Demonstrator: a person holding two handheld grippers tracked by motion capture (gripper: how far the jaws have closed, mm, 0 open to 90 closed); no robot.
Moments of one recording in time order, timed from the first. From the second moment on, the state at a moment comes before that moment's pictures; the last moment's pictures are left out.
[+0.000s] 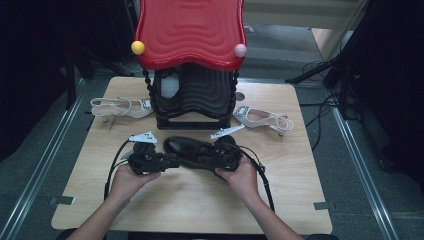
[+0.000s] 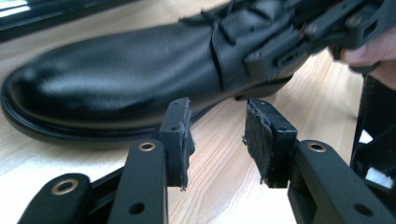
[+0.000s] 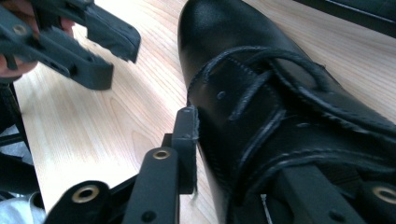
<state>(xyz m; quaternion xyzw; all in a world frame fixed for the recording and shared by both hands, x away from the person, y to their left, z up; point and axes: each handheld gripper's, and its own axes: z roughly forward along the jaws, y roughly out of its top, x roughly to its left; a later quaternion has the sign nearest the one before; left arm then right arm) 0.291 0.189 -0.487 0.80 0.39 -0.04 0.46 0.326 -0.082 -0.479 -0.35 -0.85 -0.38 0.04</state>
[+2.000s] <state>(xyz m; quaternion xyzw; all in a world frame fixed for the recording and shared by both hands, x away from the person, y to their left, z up) 0.302 0.148 -0.505 0.82 0.39 -0.05 0.42 0.353 -0.172 -0.485 -0.37 -0.86 -0.35 -0.04</state>
